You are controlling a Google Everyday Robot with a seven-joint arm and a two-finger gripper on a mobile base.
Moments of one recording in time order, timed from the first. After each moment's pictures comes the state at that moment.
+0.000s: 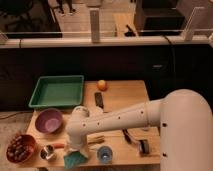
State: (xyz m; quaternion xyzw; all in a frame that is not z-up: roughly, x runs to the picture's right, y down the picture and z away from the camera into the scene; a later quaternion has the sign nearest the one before) arm -0.163 0.320 0.747 -0.27 -0.33 -0.53 0.73
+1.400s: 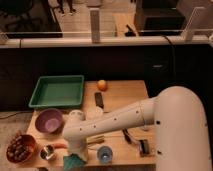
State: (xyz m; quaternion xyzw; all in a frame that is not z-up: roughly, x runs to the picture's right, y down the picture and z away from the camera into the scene) arm -0.146 0.332 0.742 -0.30 -0.28 -0.51 0.76
